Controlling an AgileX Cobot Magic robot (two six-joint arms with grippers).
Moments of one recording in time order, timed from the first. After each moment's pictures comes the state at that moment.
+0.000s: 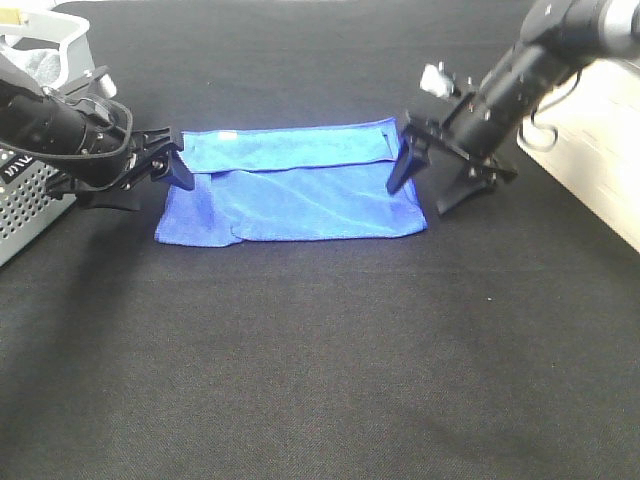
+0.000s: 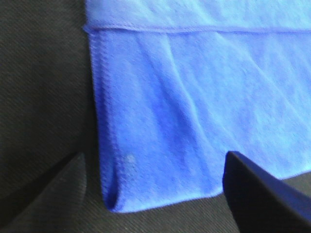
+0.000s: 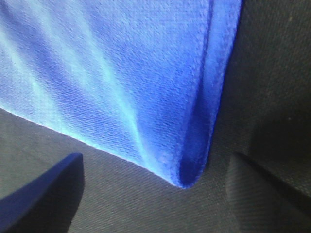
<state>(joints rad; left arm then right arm) -0.13 2.08 -1.26 -0.85 0.39 0.49 0.13 2.36 -1.83 0.54 1.06 -0.27</state>
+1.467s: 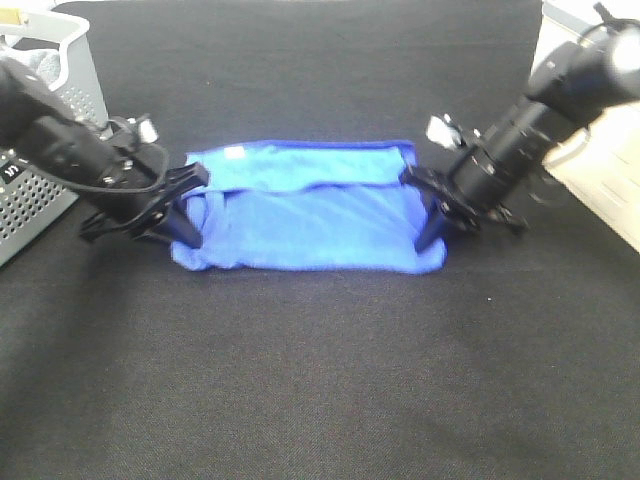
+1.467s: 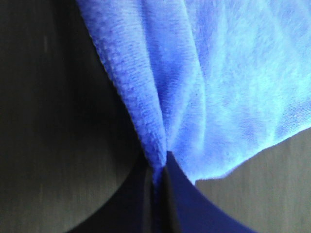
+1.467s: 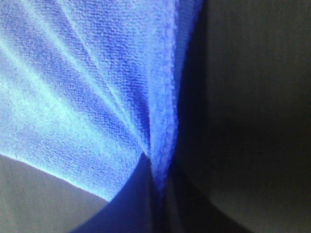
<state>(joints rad) -0.15 2.15 -1.30 -0.82 0.70 0.44 0.14 2.26 -1.47 0.59 0.88 -0.29</state>
